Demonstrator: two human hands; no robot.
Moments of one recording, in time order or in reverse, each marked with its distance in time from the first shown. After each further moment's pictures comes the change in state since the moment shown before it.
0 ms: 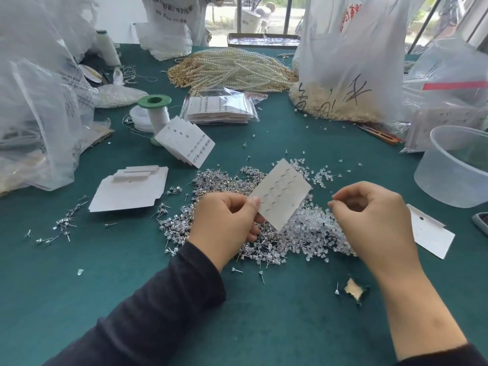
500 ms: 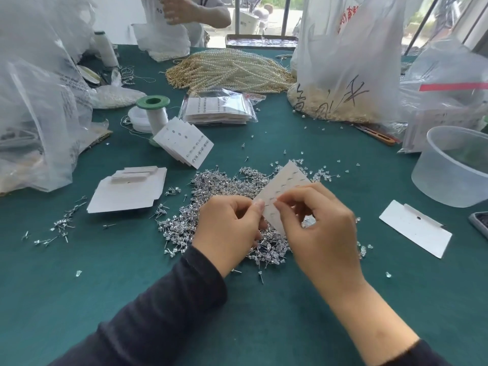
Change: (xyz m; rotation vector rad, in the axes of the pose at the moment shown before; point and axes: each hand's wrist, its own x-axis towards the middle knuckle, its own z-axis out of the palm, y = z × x) left_hand -0.005 0.001 0.004 0.085 -0.017 0.062; right_hand -0.032 -0.030 0.037 0.164 0.025 -0.424
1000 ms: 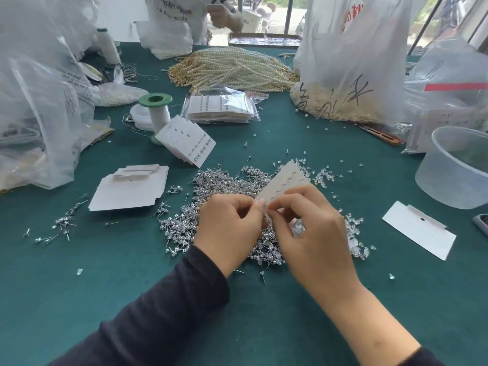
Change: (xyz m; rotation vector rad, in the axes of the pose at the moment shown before) left_hand 0.003 -0.001 0.000 0.134 0.059 0.075; right_hand -0.004 -0.002 0.006 0.005 -0.075 -0.056
